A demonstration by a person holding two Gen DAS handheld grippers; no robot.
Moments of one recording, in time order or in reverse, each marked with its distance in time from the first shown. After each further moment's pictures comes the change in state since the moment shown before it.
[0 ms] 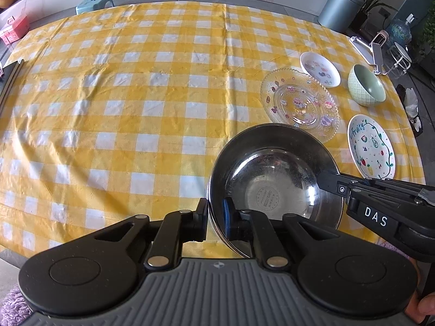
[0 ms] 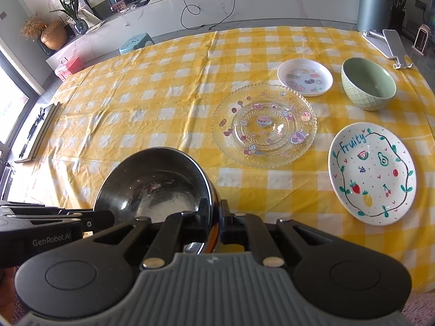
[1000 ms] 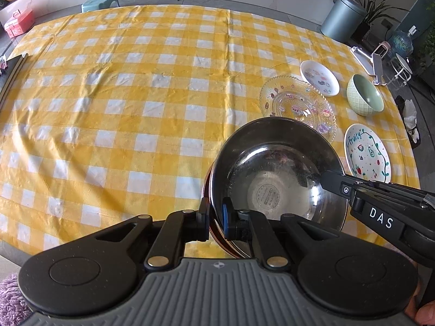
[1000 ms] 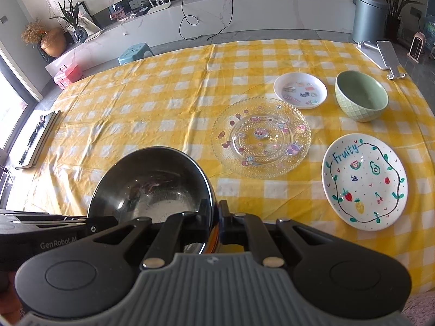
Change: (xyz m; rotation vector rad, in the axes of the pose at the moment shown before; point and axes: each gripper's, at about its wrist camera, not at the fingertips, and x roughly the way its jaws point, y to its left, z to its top) left arm 0.000 0.001 -0.005 -0.040 -0.024 -0.009; right arm -0.013 0.002 0.001 0.004 -0.044 -0.015
